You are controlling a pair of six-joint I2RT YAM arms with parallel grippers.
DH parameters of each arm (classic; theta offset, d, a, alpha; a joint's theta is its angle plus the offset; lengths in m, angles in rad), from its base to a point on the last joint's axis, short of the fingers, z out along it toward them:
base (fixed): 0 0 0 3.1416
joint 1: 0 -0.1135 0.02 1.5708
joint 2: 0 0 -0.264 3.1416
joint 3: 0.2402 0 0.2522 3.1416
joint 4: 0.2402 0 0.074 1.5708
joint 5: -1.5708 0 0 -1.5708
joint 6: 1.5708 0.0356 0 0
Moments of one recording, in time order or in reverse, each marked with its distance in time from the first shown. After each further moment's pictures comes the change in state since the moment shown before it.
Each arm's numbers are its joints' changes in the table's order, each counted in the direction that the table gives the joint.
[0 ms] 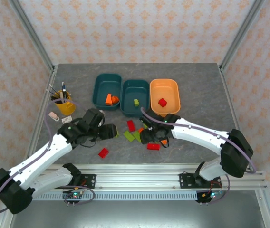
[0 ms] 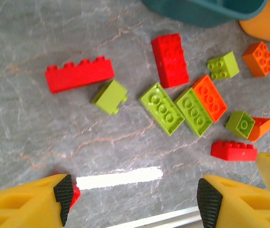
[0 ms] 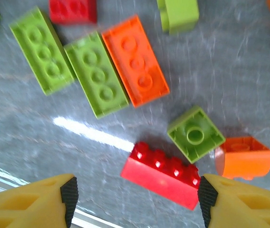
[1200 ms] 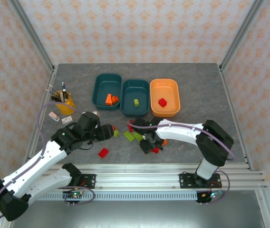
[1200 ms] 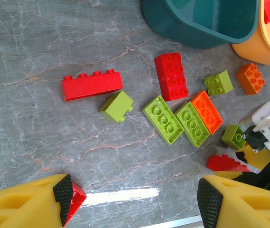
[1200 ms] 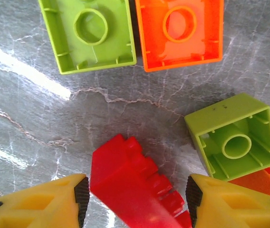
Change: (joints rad) left arm 0.006 -0.088 -0.020 0.001 0.063 -0.032; right arm -0.060 0.232 0.037 0.051 -0.023 -0.214
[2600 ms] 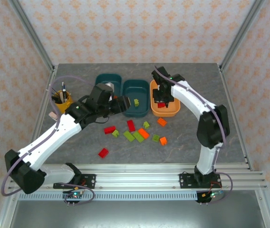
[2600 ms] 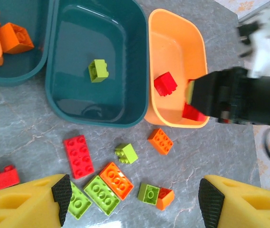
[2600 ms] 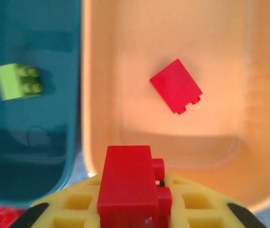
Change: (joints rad) left arm 0.000 0.402 0.452 -0.142 -0.019 -0.006; right arm 0.510 0.229 0.601 0.101 -0.033 0.040
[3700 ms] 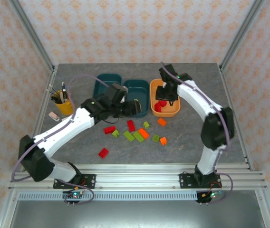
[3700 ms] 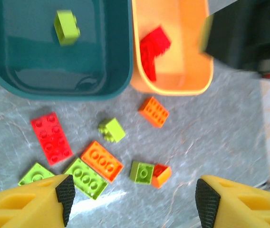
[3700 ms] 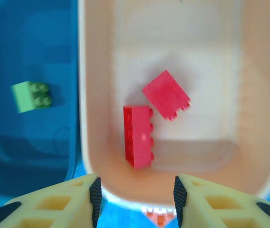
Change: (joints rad) left arm 0.082 0.175 0.047 0.004 -0.091 0.019; right arm 0.056 -0.148 -0.080 -0.045 0.061 0.026
